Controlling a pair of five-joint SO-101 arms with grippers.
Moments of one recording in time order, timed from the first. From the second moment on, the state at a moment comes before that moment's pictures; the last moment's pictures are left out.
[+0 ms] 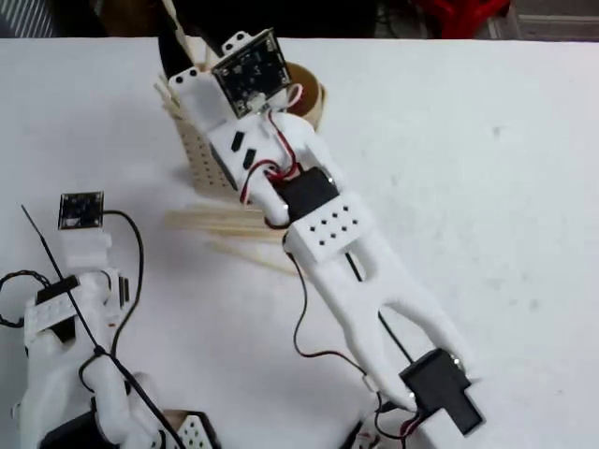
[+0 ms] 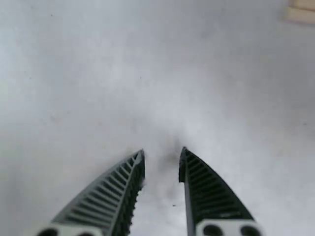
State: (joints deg) left arm -34.8 -28.8 70.1 38.1 -20.8; right arm -36.7 -5.8 3.3 -2.2 10.2
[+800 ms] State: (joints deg) left arm -34.8 -28.8 70.1 38.1 -20.8; right arm -36.0 -5.9 3.2 8.5 10.1
